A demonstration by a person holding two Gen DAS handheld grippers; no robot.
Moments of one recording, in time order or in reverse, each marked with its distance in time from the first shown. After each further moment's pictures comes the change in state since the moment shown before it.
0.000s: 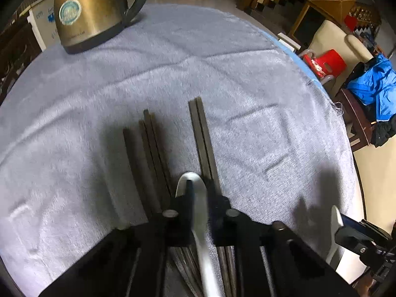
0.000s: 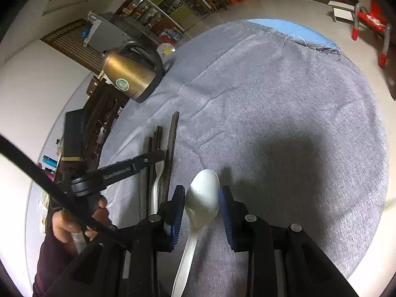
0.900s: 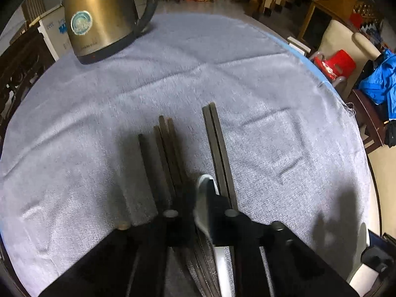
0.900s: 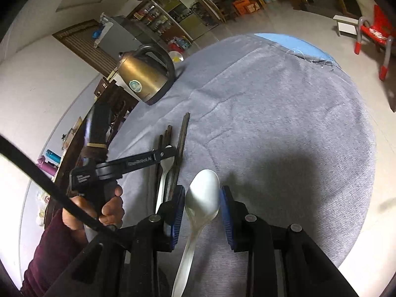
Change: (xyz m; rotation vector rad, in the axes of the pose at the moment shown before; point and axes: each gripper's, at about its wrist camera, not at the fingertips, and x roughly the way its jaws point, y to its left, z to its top) left arm -0.002 0.003 -0.007 0.014 -0.052 0.098; right arm -0.029 0.010 -0.023 -0.052 -0.066 0.004
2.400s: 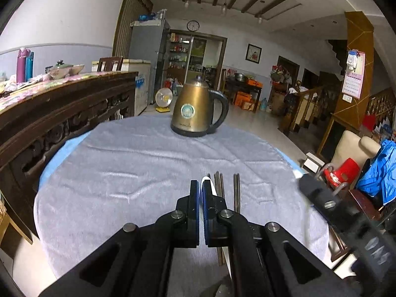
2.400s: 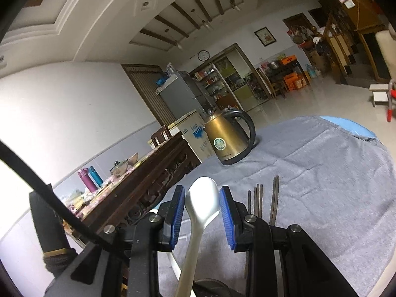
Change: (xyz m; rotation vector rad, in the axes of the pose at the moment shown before) left arm -0.196 0.023 -0.180 -0.324 -0.668 0.120; right arm -0.051 0.142 -0.067 -0.242 -0.460 0.208
